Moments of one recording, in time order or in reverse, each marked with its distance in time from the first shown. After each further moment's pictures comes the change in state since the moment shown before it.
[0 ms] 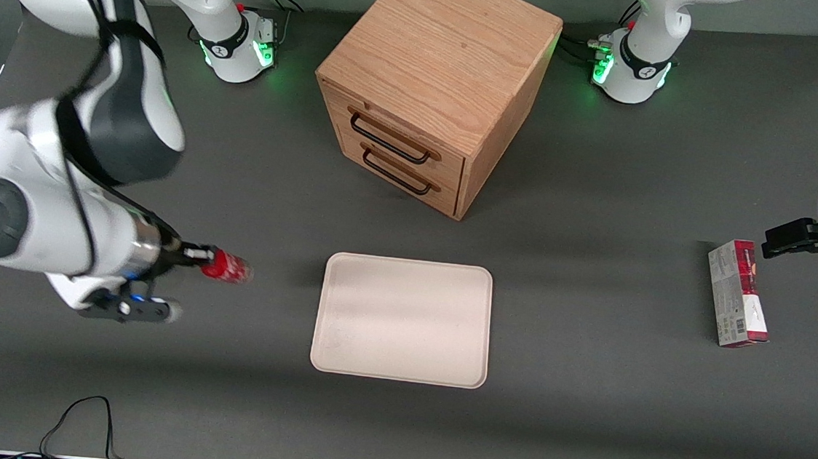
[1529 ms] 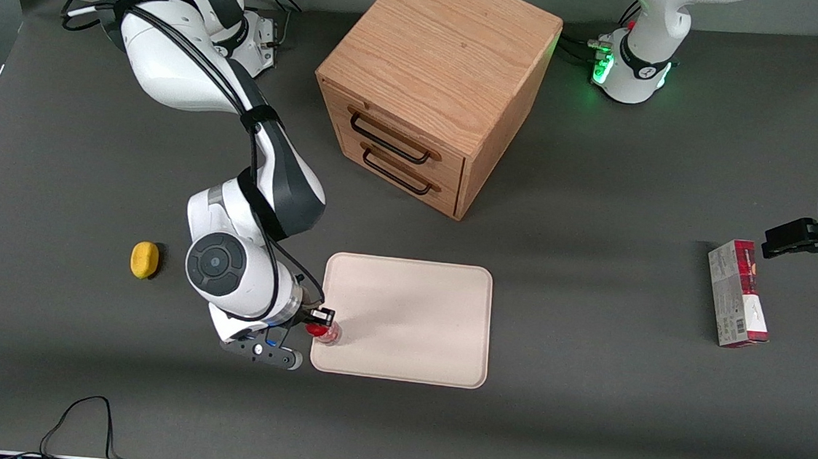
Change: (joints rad) arm 0.146 0.220 0.026 0.042 -0.055 0.339 0.298
